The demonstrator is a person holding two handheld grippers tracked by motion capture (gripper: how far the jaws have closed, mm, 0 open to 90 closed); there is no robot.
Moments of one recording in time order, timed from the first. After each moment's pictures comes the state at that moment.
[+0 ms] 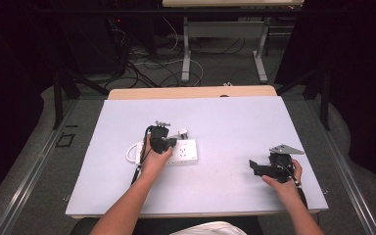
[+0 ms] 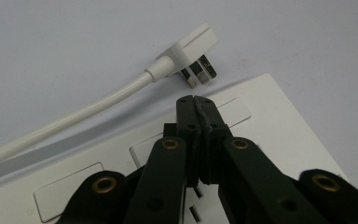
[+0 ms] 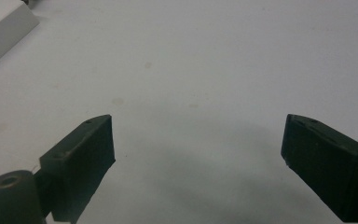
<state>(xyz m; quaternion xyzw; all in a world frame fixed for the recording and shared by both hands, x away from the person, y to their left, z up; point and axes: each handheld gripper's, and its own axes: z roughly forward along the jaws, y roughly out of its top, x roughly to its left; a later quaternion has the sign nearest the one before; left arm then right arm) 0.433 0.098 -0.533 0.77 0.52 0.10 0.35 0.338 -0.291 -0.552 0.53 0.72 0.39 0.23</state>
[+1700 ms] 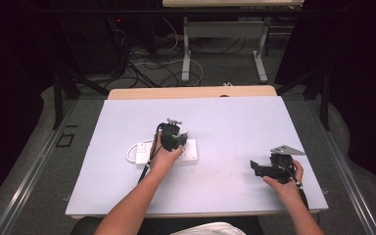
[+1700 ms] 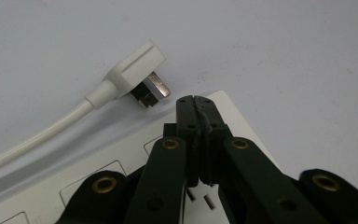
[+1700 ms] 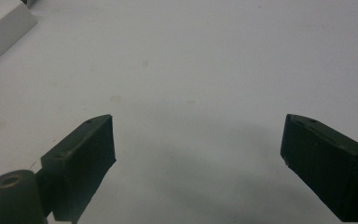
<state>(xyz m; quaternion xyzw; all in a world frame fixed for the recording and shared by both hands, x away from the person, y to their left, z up) 0.439 0.066 -0.528 0.79 0.49 0.09 0.35 0.335 -0.293 -0.552 0.53 0.72 0.39 0.23</state>
